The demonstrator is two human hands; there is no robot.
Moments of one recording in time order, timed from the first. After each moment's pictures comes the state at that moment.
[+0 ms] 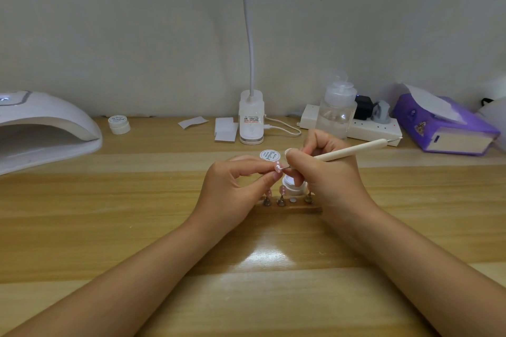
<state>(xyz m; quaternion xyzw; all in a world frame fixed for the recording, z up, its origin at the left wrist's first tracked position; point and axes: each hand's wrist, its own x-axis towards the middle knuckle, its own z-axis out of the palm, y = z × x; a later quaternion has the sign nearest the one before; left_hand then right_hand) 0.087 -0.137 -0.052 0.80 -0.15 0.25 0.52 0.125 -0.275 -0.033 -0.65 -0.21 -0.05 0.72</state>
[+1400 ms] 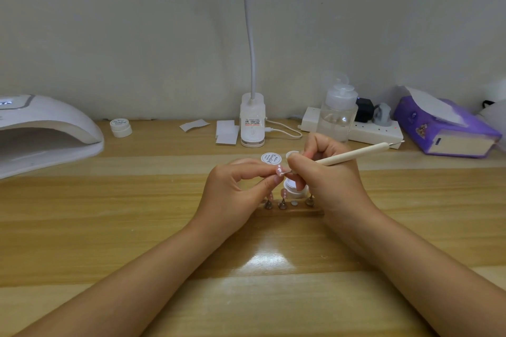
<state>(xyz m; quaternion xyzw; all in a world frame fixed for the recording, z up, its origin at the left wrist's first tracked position) 0.088 -0.138 -0.052 0.80 -0.16 0.26 0.52 0.124 -0.275 -0.034 -0.66 -0.22 -0.06 0.71</state>
